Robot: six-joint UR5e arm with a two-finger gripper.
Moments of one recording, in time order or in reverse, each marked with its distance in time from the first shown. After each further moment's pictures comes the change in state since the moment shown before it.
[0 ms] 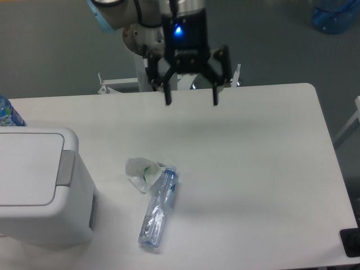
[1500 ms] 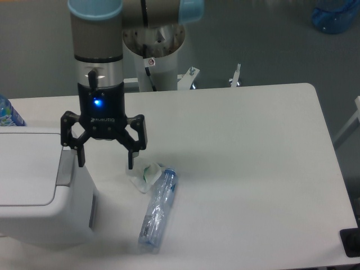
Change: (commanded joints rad) arm -0.215 -0.172 0.072 0.040 0.000 -0.310
